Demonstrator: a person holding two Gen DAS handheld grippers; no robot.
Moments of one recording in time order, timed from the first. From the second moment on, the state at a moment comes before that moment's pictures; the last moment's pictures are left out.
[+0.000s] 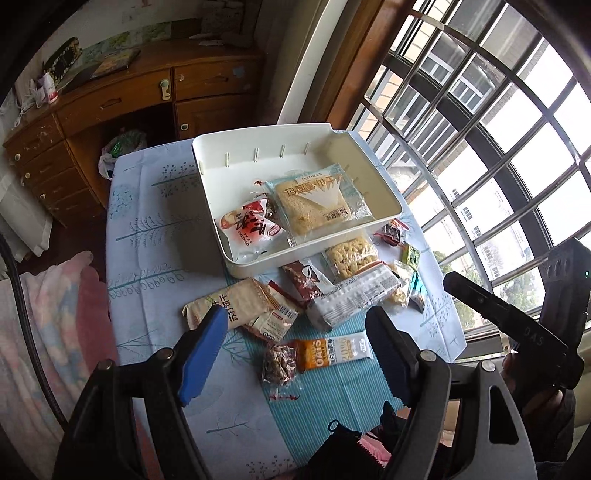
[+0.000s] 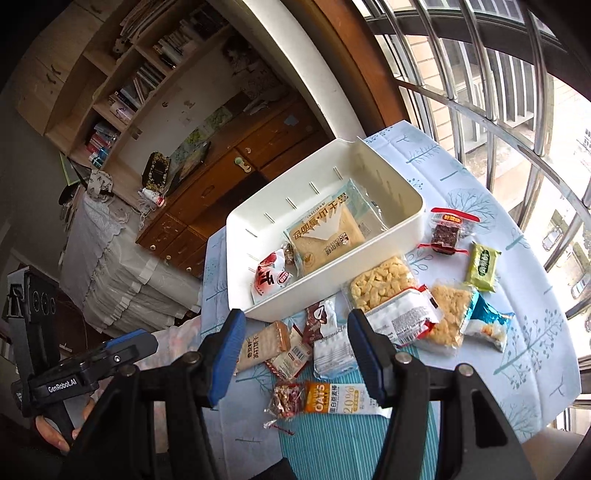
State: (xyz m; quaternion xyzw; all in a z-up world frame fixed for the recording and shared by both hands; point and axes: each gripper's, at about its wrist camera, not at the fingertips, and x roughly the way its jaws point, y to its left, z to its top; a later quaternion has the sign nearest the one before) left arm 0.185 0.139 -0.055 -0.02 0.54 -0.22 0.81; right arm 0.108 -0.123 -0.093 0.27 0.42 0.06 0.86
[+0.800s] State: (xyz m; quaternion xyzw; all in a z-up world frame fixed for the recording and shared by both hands) left arm 0.150 0.130 -0.146 0.03 0.62 -0.20 0.76; right arm 0.027 -0.067 -0.130 0.01 0.46 -0.01 0.89
